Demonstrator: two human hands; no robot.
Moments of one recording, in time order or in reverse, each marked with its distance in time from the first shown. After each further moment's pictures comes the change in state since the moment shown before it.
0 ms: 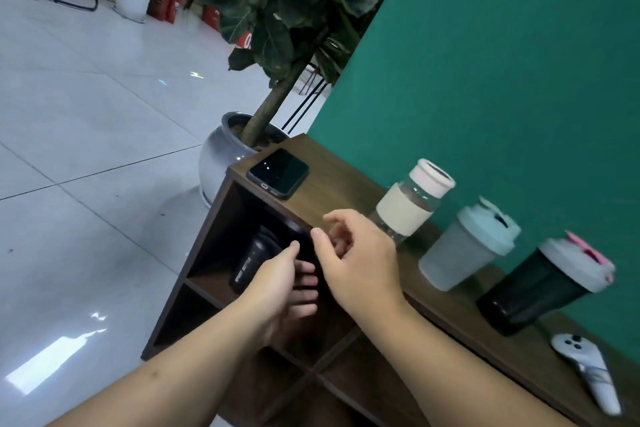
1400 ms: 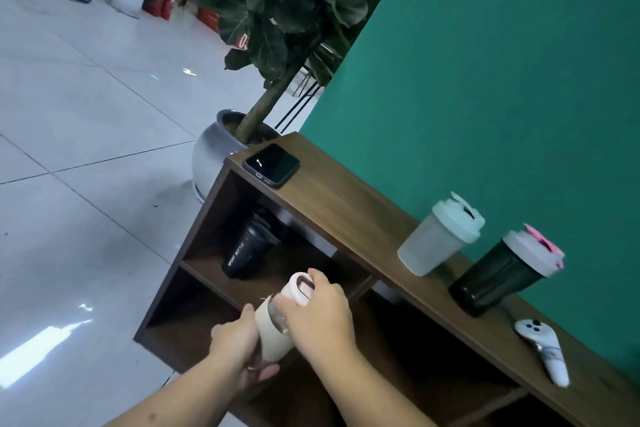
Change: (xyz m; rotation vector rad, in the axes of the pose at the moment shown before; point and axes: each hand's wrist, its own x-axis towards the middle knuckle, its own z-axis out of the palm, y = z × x) left_hand -0.022 -0.101 -0.041 -0.131 0.384 -0.245; right_hand -0.081 0.002 0.033 -0.035 -0.372 0.596
